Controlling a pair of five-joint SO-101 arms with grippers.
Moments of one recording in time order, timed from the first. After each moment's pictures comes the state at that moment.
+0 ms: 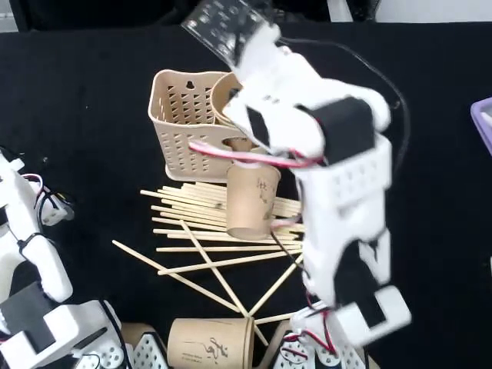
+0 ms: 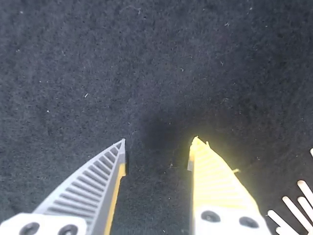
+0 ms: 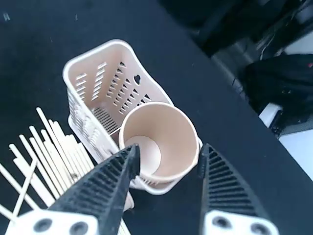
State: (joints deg) left arm -42.1 -11.3 34.2 64.2 1.9; right arm -22.9 -3.6 -44.9 99.4 27.6
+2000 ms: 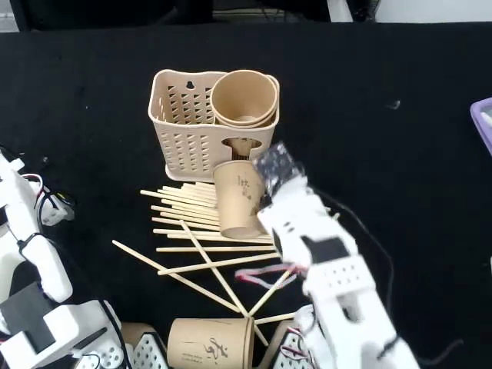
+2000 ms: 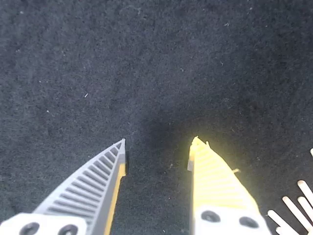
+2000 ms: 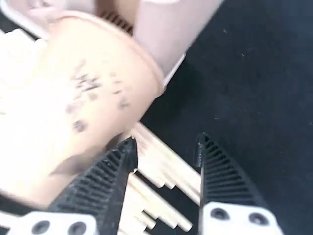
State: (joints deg) left arm -42.1 -11.3 34.2 64.2 1.9; right arm -14.2 -57.1 80.0 32.8 18.7
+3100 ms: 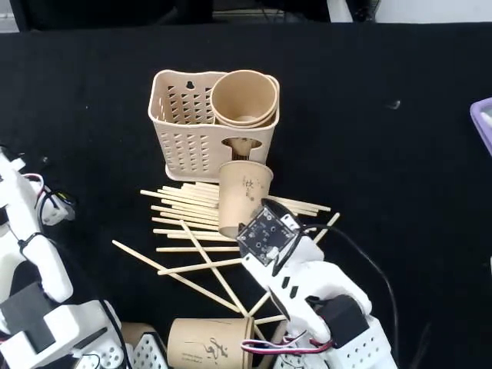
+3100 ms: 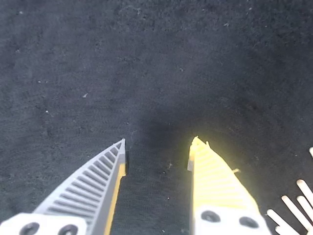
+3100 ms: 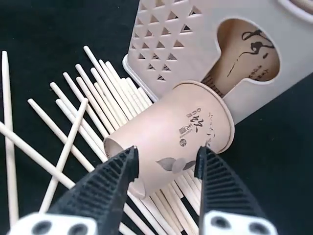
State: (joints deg) left arm -41.7 -11.3 34.2 64.2 1.9; right arm -29.8 -103.2 84.6 62.4 18.8
